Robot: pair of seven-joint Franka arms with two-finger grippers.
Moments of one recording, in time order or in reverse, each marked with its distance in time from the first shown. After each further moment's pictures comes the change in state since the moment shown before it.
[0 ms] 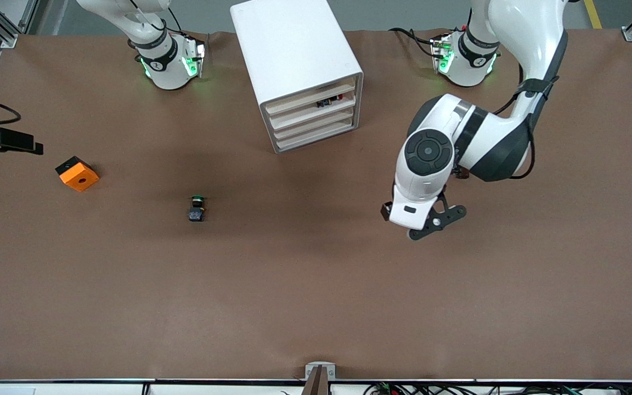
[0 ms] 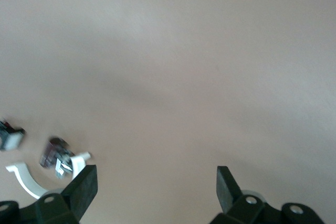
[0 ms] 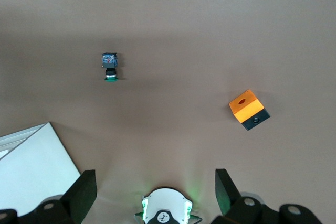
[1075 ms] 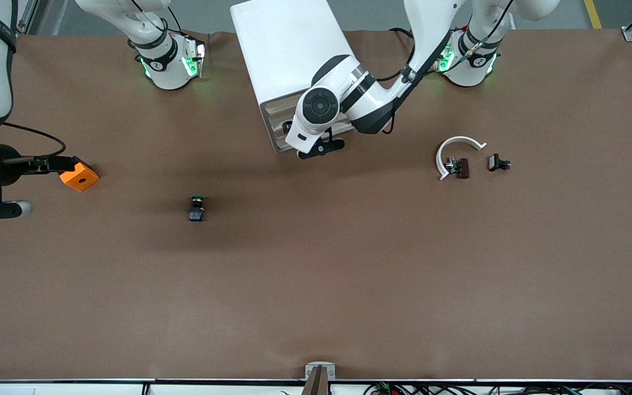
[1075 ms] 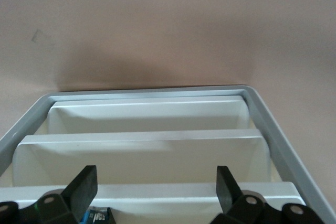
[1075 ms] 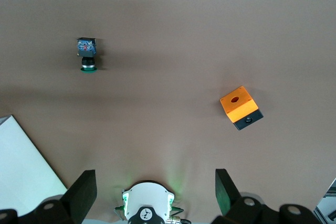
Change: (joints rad) left arm -0.395 0.031 -0.014 -0.231 -0.588 0.198 -0.053; right arm 0.099 0.106 -0.001 -0.023 -0.109 0.020 0.004
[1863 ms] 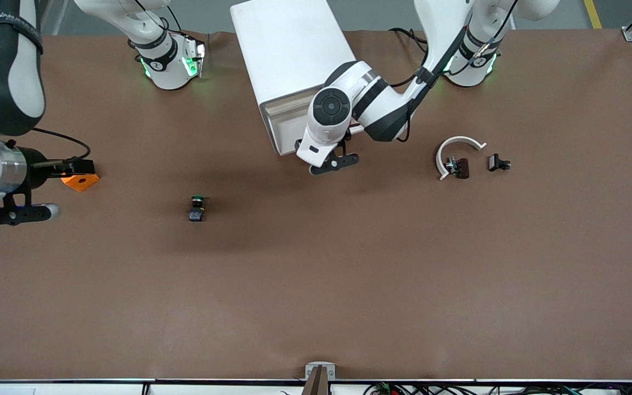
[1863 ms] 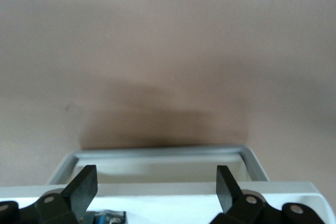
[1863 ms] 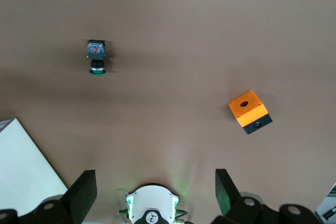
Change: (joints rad) left arm 0.004 -0.026 0.052 0.004 0.130 0.045 0.000; right arm 0.048 0.020 0.000 -0.001 0.001 0.013 0.027
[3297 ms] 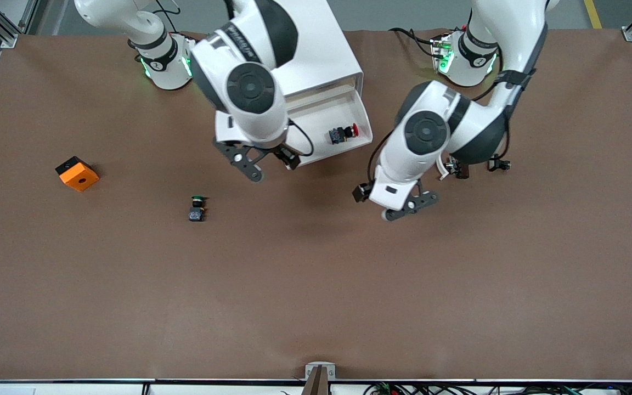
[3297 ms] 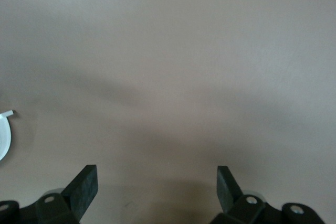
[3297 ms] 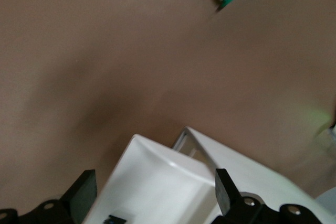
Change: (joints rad) left arm 0.201 -0.085 0.070 0.017 0.165 -0.010 0.103; right arm 0.590 0.076 0.016 -0.043 0.173 0.257 1.364
